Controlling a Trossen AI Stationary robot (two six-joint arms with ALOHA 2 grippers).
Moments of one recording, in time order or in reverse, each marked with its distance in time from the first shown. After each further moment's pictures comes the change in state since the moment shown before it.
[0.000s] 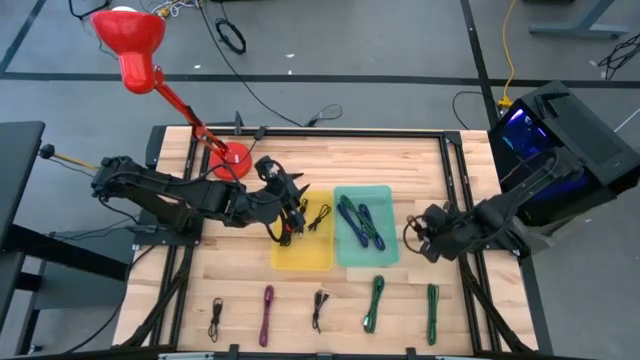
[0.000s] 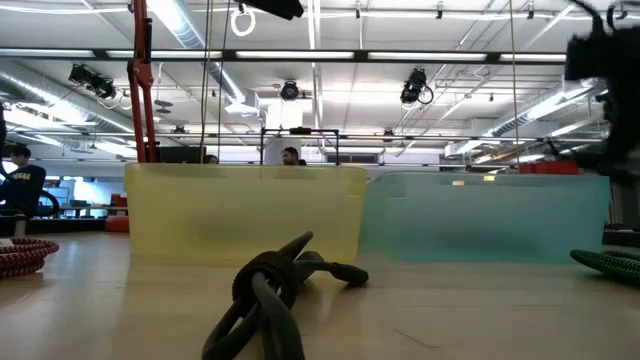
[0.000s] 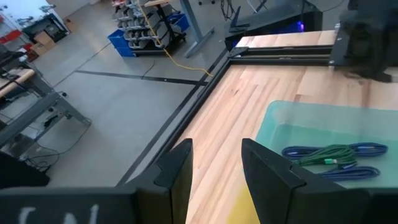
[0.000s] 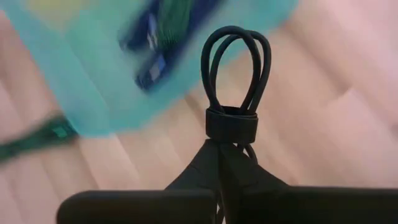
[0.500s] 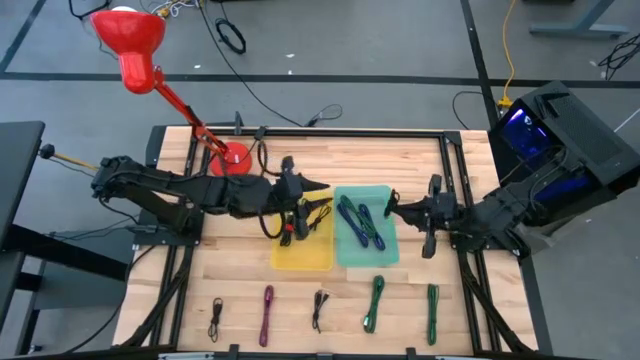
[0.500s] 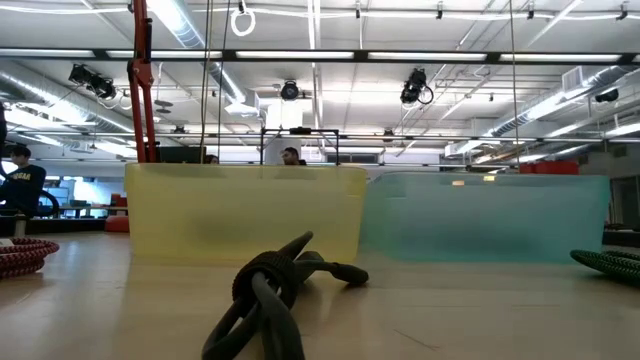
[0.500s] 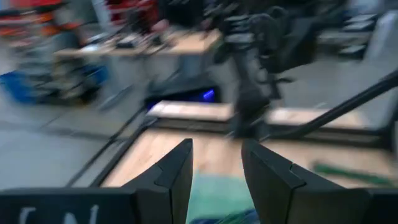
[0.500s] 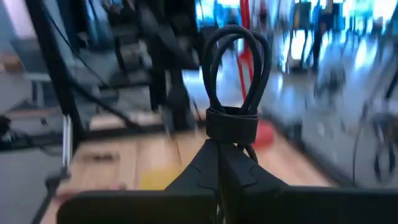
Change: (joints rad) left arm 0.037 0.000 0.000 0.374 0.408 0.084; right arm -0.012 0.001 0.242 0.842 0.384 -1.010
